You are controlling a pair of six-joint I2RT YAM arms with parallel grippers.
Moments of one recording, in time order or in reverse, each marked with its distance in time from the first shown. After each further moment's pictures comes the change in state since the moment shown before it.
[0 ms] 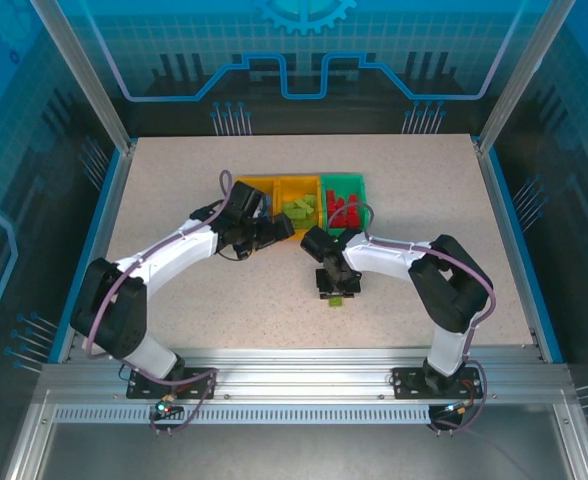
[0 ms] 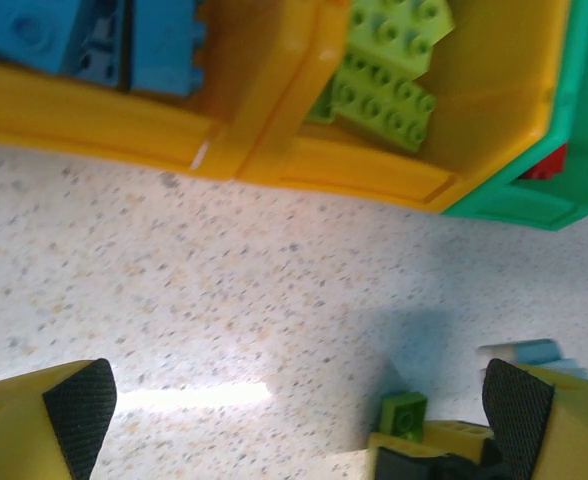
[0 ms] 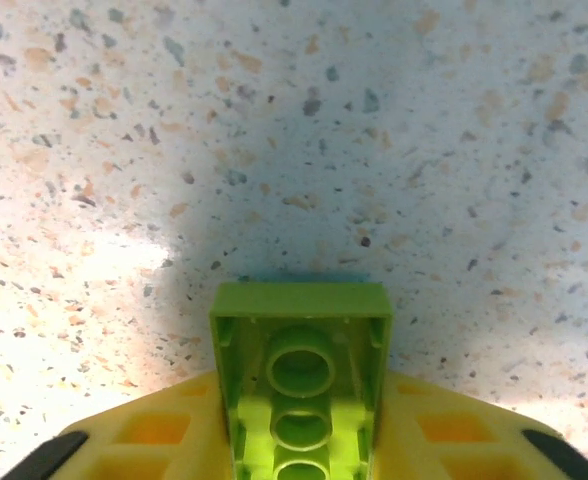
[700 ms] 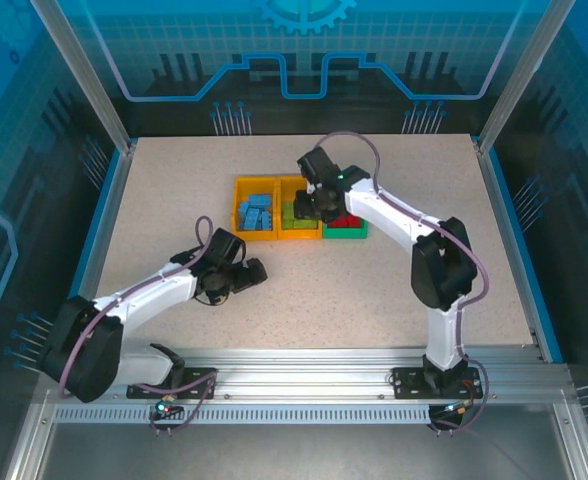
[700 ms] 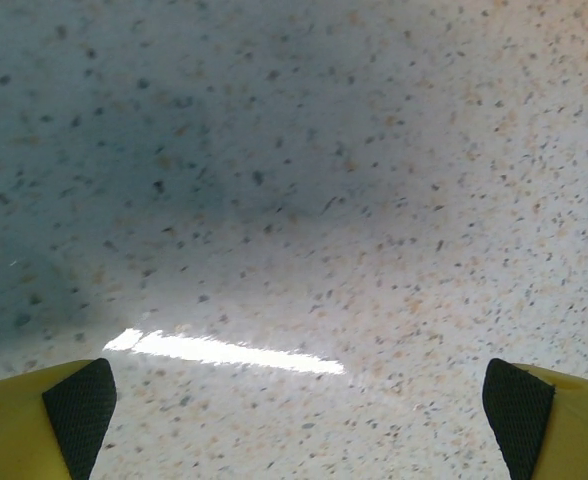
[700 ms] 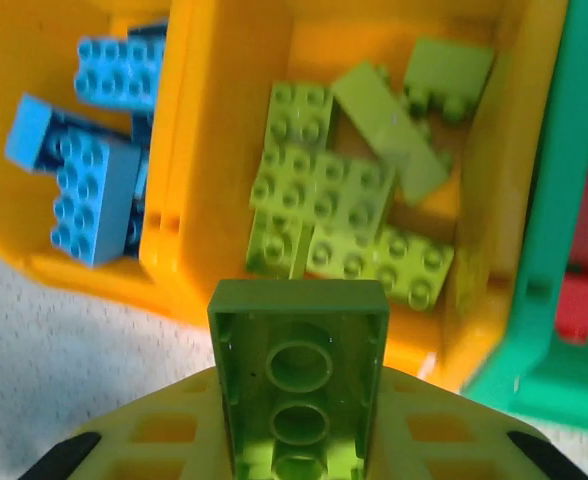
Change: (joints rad) left arm 0.000 -0.272 -0.432 0.011 -0.111 -0.068; right arm -0.179 0.195 0.636 0.047 -0.057 -0.244
